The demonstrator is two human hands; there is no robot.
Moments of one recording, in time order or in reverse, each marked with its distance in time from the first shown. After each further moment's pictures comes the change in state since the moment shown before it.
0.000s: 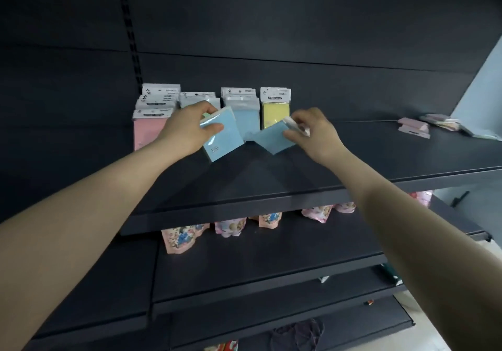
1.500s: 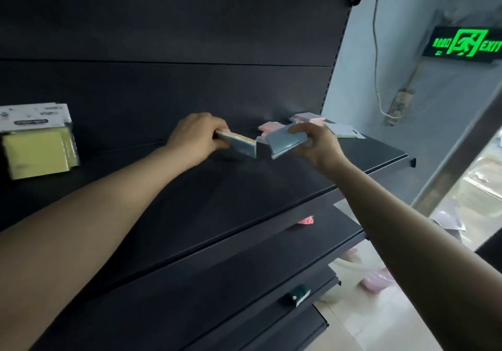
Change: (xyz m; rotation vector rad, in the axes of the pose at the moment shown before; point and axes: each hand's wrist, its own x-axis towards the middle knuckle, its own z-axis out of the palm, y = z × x) left_hand 0.182 0.308 0.329 0.077 -0.136 0.450; right_hand 0.029 0.390 -0.225 0.016 0.196 0.348
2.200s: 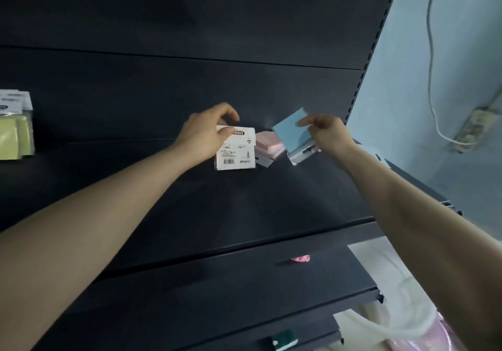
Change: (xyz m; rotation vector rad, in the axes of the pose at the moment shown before) left_hand 0.086 0.063 0.081 -0.153 0.155 -0.294; right_hand 0.156 0.109 -0.022 0.170 -0.189 0.028
